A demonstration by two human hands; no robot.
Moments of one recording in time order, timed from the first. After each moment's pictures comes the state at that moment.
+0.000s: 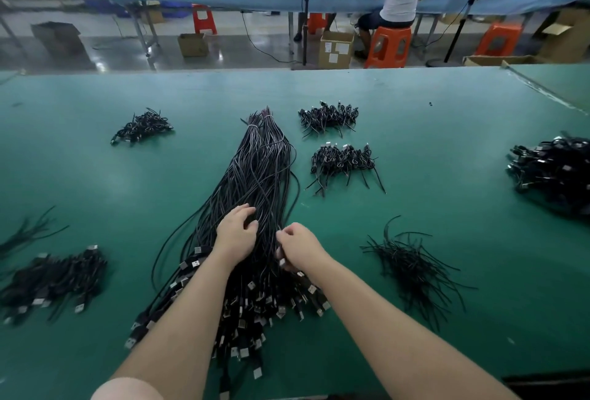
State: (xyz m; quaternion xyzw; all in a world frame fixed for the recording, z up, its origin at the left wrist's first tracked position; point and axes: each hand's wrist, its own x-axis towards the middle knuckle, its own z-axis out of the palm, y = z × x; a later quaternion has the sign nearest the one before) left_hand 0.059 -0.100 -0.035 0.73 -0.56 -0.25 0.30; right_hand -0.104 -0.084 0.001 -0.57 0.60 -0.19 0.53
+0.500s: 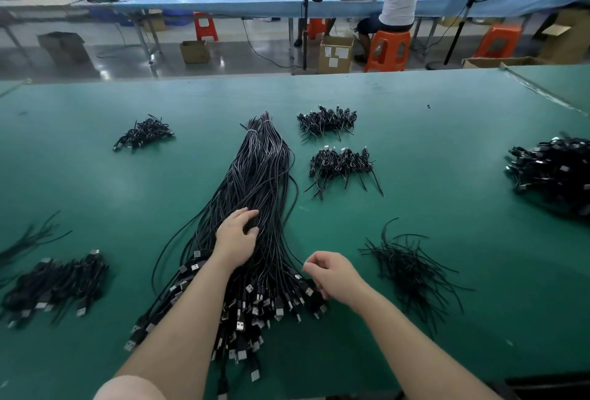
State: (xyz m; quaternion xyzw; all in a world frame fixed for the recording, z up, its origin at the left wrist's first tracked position) left_hand 0.055 -0.092 -0.029 0.73 -0.56 -0.28 0.29; right_hand -0.182 -0.057 -0.026 -0.62 0.56 -0.18 0.52
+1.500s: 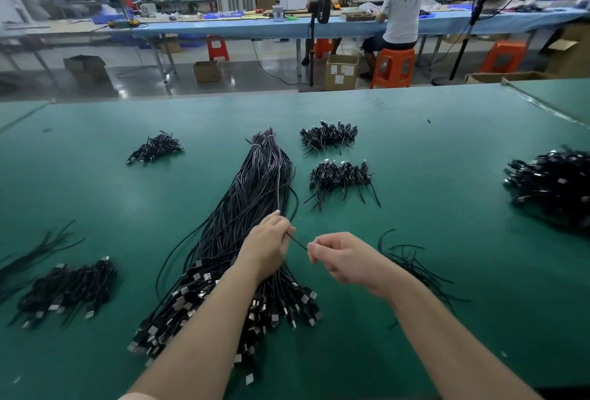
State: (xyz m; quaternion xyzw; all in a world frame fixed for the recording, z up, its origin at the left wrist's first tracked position) left_hand -0.002 -0.089 -0.005 0.62 -0.74 -0.14 0.22; right_hand -0.212 -0.047 0.082 -0.66 0.43 -0.19 0.59
